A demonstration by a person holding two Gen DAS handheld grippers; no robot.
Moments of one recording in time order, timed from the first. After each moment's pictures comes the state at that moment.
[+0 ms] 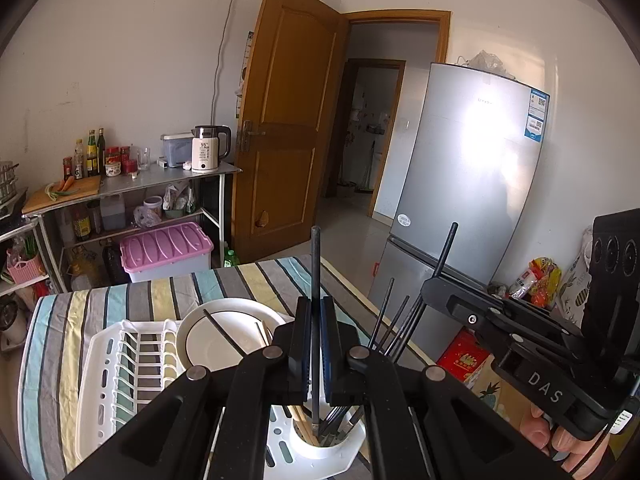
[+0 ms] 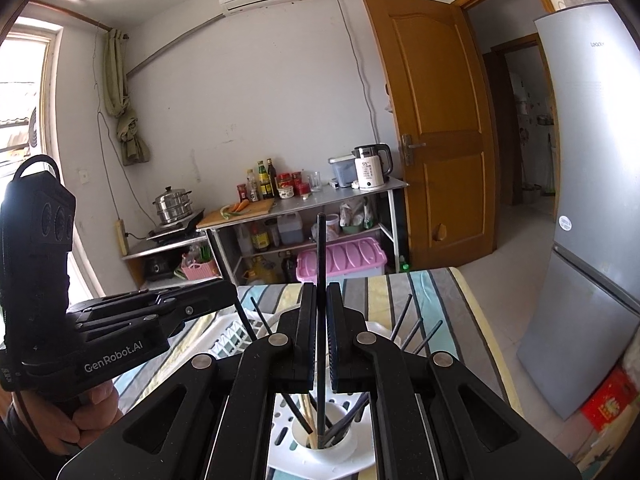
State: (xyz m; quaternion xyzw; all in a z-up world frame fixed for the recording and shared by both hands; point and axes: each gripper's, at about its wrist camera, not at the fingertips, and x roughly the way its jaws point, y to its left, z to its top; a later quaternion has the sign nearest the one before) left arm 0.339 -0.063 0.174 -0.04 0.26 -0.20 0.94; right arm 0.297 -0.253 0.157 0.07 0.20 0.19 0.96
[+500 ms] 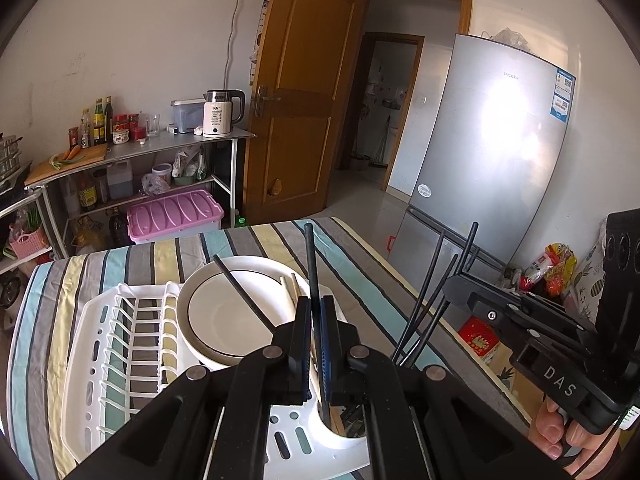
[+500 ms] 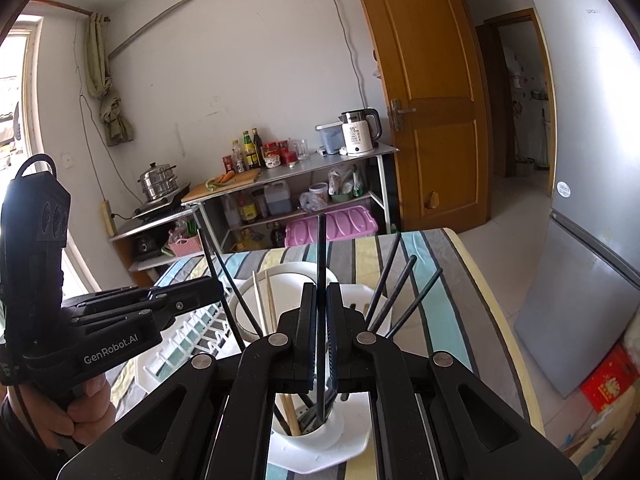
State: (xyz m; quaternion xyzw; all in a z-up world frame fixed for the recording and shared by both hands) left arm 0.368 -0.060 0.122 -0.04 0.31 -0.18 0.93; right arm 0.320 -0.254 0.117 0.07 0.25 0.18 0.95
